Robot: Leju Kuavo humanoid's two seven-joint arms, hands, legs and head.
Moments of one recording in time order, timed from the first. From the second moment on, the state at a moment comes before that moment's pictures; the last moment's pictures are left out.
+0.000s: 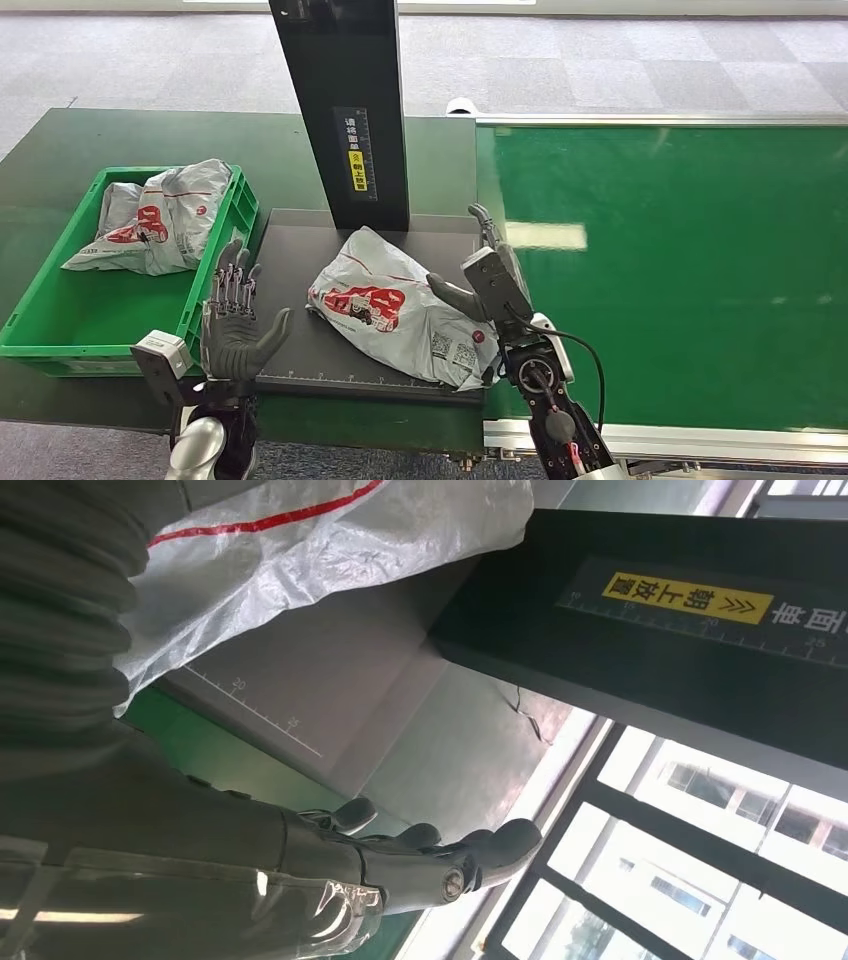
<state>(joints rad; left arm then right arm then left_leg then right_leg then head) -0.06 -0.18 -0.15 -1.47 0.01 0.08 -0.56 -0.37 0.17 0.35 -1.01 0.42 -0.11 -0.21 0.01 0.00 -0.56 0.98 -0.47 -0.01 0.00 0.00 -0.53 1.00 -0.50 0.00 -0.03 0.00</state>
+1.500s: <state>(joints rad) -0.52 -0.26 -0.49 -0.78 -0.98 0.39 -0.37 -0.09 0.16 0.09 -1.84 0.11 -0.08 -0.60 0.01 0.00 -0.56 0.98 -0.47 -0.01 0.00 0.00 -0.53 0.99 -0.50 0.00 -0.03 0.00</state>
